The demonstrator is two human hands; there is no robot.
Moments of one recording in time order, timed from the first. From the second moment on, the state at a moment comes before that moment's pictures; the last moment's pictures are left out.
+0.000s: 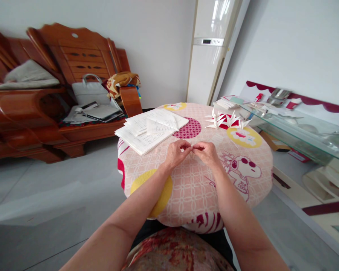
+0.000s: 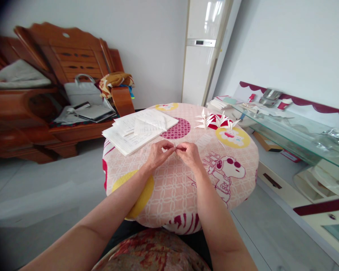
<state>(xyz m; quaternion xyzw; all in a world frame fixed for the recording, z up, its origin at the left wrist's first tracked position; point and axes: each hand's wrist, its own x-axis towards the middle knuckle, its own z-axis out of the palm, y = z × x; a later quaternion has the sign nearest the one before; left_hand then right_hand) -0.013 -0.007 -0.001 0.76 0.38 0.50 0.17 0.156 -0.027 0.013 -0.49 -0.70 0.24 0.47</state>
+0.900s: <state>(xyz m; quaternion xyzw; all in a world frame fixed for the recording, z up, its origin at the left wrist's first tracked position) -0.013 -0.010 0.001 0.76 0.37 0.52 0.13 0.148 -0.024 0.006 -0.46 -0.75 0.10 0.47</state>
